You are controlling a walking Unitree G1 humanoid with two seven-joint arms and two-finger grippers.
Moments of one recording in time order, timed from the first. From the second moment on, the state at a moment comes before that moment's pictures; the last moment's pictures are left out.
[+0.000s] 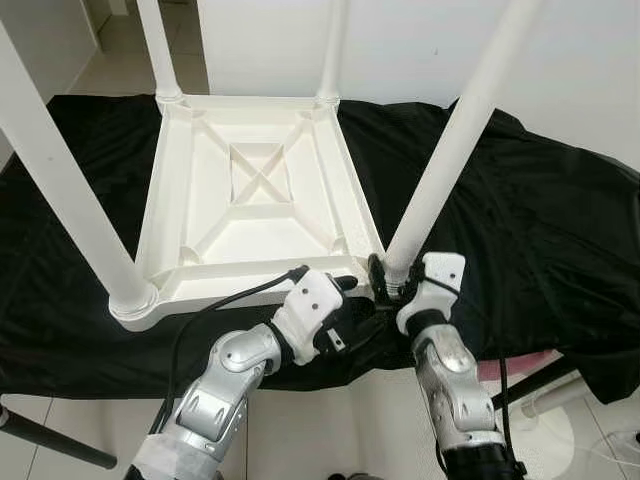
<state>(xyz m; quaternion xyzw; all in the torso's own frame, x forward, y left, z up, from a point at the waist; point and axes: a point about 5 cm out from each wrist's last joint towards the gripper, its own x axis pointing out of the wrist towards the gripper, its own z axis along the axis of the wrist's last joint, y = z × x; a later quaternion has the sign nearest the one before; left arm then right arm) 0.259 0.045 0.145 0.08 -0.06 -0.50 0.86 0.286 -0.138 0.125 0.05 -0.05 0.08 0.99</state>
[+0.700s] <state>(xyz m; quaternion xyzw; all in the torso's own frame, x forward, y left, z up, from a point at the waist) 0.261 0.045 0.143 0.08 -0.06 -0.50 0.86 0.320 -0.151 0.149 -0.05 -0.09 0.27 0.96</state>
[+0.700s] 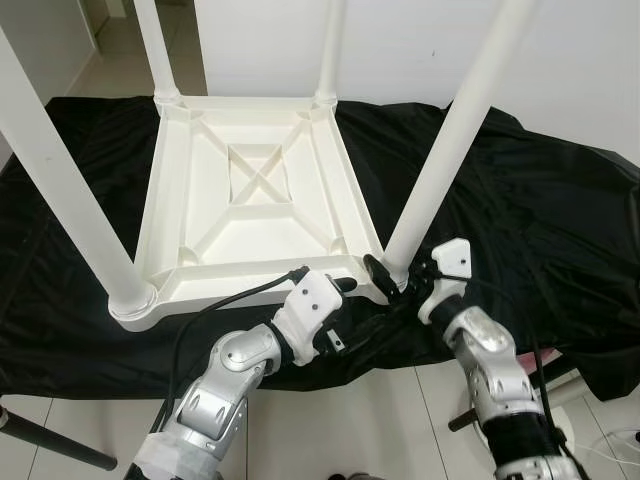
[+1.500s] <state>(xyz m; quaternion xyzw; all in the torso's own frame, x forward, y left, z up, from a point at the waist) 0.261 0.045 0.143 0.08 -0.06 -0.50 0.86 0.322 -0.155 0.144 -0.02 -0.08 0.26 0.96</state>
